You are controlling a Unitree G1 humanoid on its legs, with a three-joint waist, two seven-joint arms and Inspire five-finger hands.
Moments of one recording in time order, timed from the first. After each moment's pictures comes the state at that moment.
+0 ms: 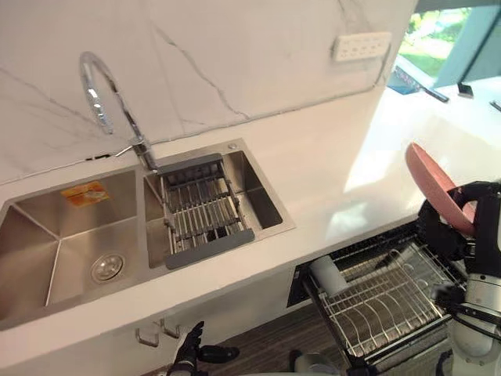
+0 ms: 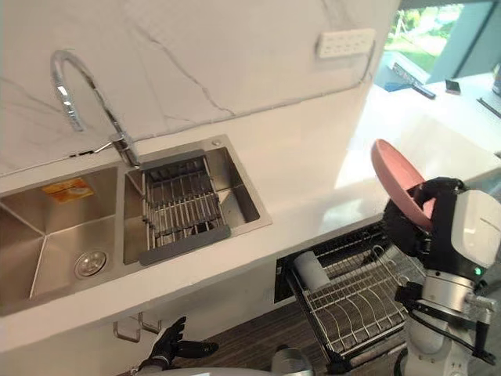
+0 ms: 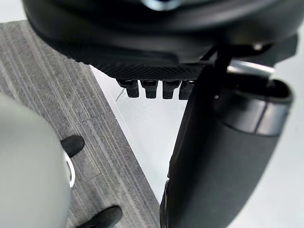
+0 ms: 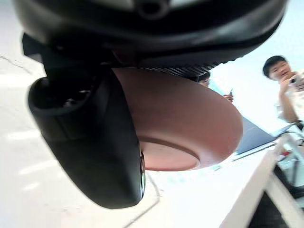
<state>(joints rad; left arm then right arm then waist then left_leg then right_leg) 0.10 0.06 -0.09 1.06 0.02 -0.17 0.11 0.37 -0.25 -0.49 -0.43 -0.65 -0.12 -0.30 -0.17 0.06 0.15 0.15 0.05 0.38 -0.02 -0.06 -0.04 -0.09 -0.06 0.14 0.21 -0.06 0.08</state>
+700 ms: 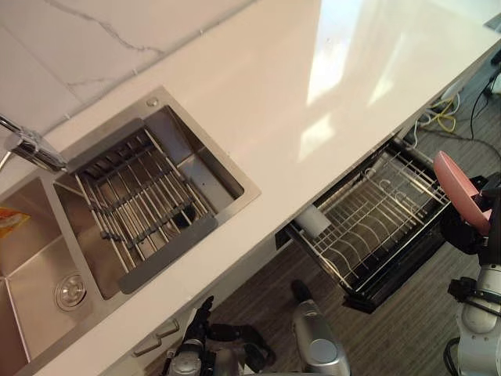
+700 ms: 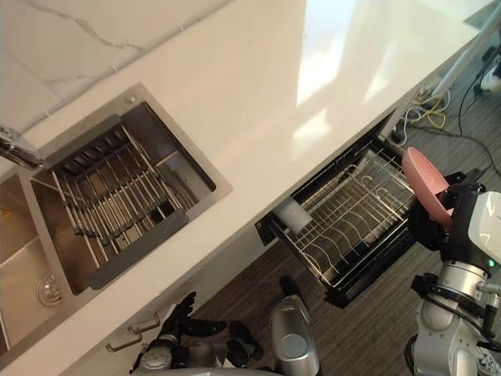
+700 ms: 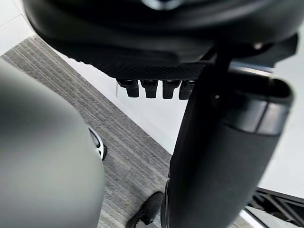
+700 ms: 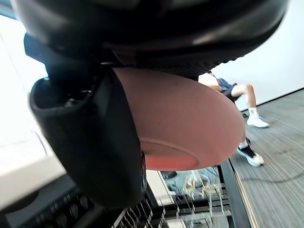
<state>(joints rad) 0.01 0.05 -0.10 0.98 0.06 -0.22 0.11 0.14 -0.37 -0.49 -0.13 -0.67 -0.03 -0.32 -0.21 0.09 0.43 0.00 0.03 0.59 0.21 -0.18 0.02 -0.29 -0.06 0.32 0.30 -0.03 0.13</state>
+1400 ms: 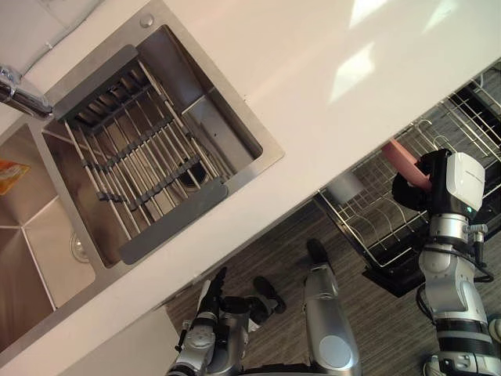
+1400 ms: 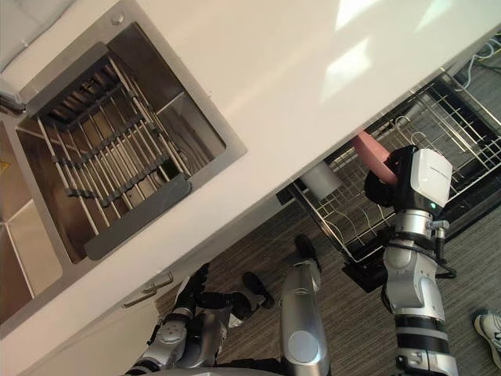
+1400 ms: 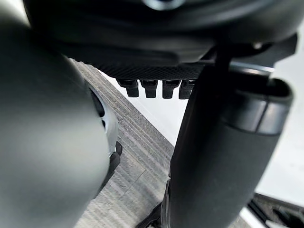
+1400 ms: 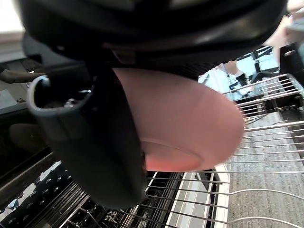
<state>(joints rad) -0.08 0.00 -0.13 0.99 0.03 -0.26 0.15 -0.17 -0.48 -0.25 0.14 -0.67 0.01 -0.34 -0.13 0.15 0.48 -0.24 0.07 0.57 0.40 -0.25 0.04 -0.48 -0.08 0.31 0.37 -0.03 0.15</state>
